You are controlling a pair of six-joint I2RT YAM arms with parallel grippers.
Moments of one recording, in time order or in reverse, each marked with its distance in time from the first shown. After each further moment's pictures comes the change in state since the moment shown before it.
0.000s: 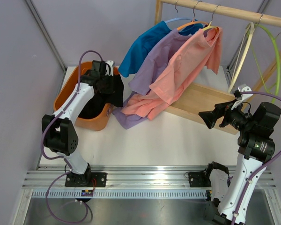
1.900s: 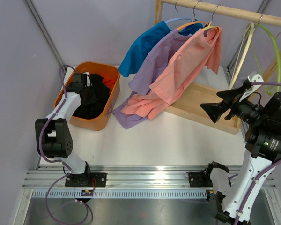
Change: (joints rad) left arm 0.245 -0.077 -0.266 0.145 -0.054 -0.142; right arm 0.000 0.091 0.243 -0.020 -0.089 0.019
